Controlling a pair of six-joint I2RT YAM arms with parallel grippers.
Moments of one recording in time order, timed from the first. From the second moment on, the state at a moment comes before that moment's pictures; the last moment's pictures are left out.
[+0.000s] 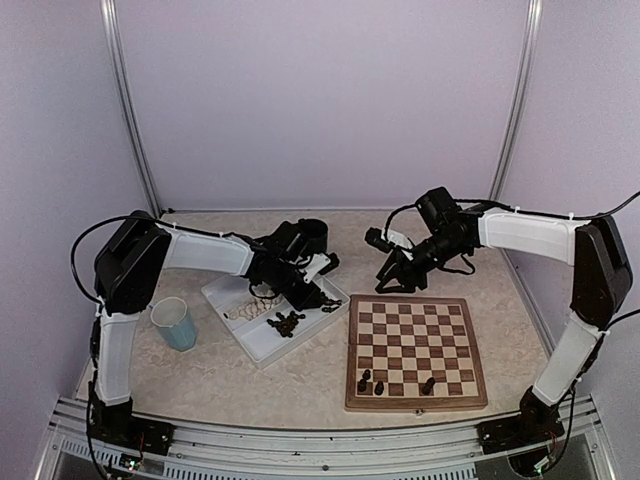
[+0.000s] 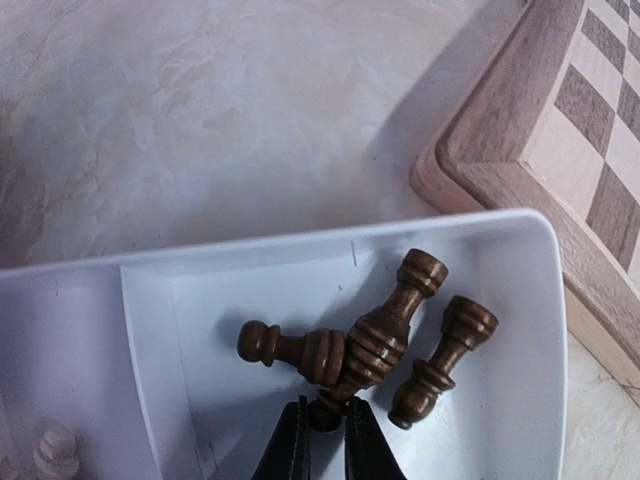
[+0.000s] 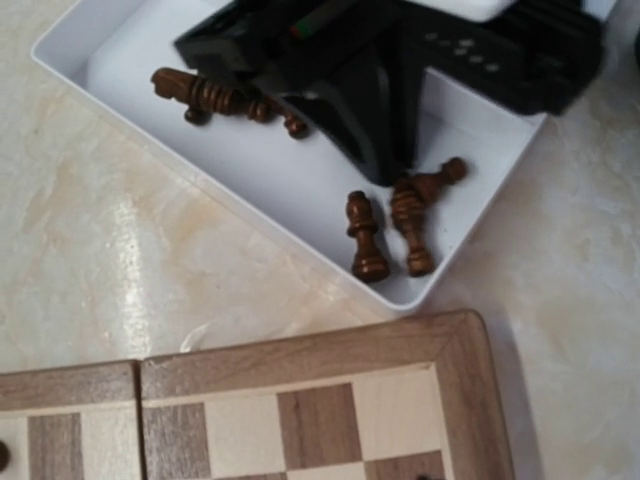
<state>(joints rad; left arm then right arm) -0.74 2.16 1.48 -0.30 0.25 0.16 0.50 1.72 1.27 -0.58 -0.65 -0.66</state>
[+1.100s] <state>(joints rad) -0.74 1.79 1.19 0.00 0.31 -0.17 0.50 1.98 1.47 -0.35 -1.07 -0.01</state>
